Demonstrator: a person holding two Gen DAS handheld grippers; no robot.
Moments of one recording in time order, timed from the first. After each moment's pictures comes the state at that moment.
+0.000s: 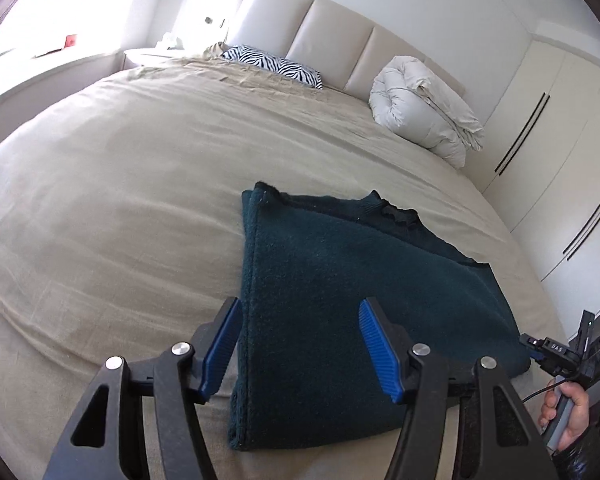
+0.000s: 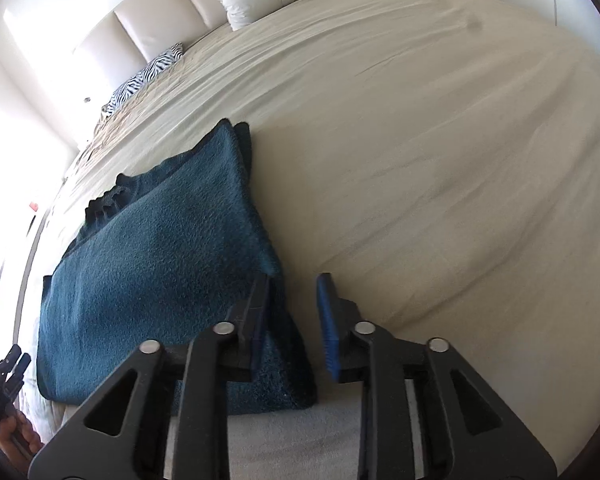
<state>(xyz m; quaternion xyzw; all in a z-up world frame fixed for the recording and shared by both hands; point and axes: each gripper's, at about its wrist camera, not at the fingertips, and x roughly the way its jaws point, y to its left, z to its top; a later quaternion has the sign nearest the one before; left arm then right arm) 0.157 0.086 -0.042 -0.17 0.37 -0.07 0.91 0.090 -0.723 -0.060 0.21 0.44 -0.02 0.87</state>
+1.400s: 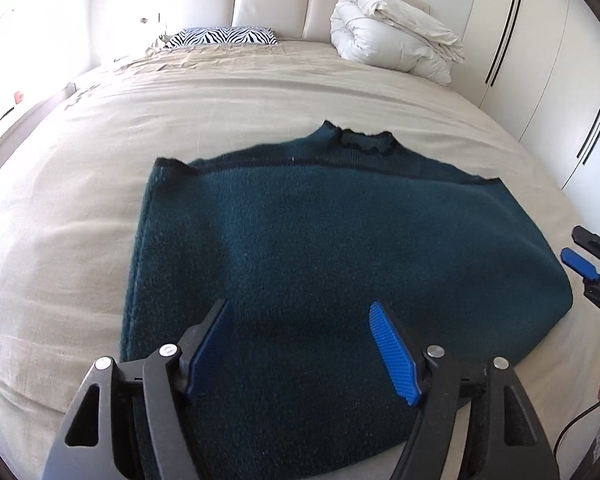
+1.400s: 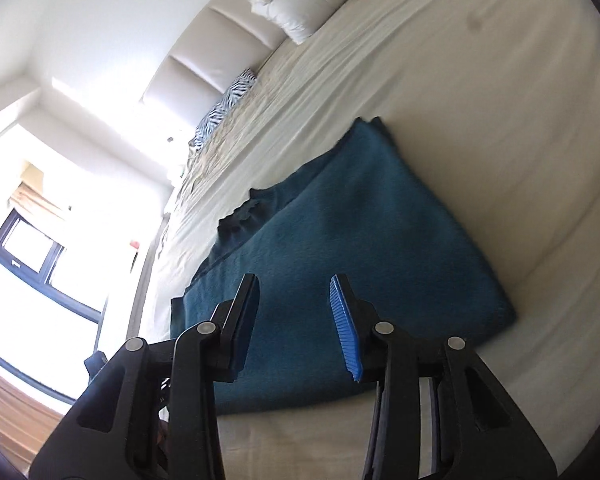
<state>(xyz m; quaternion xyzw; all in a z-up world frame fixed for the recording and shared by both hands) 0.196 0.003 -0.064 -0.04 0.43 -0.09 0.90 0.104 -0.670 -0.034 0.36 0.39 0.14 0.84</state>
